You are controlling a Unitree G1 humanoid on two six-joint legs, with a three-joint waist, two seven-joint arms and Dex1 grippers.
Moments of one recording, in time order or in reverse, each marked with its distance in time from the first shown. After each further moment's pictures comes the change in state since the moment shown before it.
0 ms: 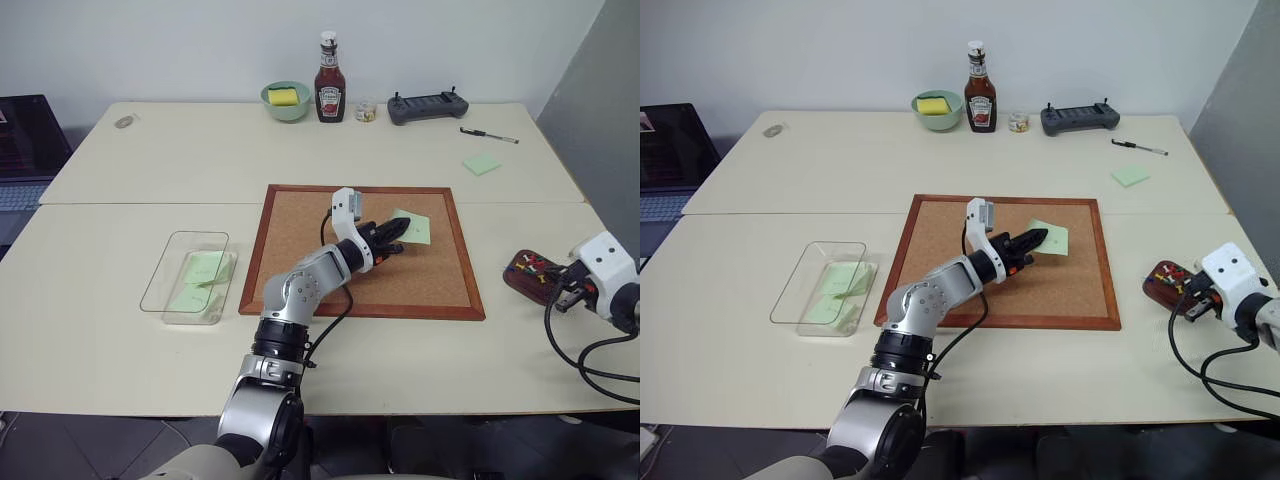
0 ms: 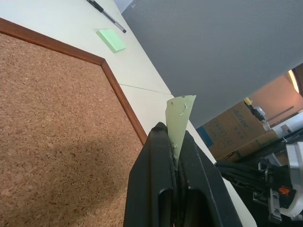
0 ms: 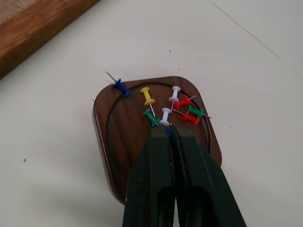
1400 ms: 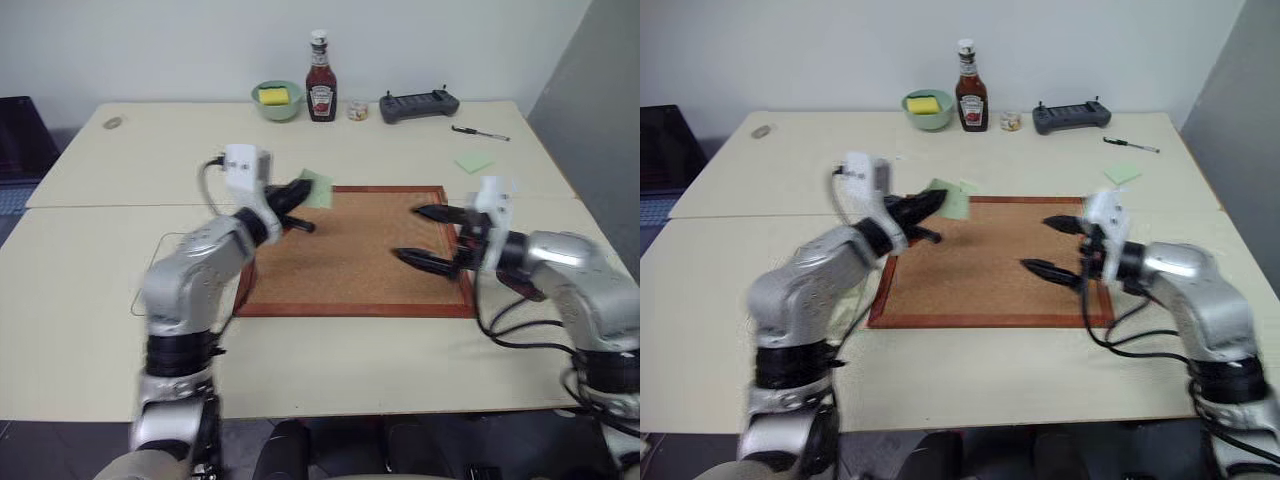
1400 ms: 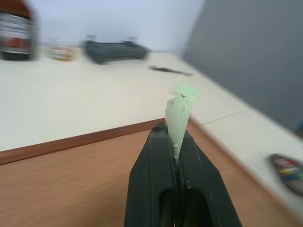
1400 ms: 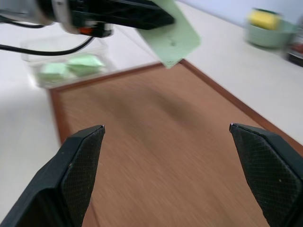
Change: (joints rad) left arm 0.120 0.523 0.119 -0.573 0.106 0.197 0.101; right arm -0.495 0.375 0.307 -0.189 0.310 0.102 0.213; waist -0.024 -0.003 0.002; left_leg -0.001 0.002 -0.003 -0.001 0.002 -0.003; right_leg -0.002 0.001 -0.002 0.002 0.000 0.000
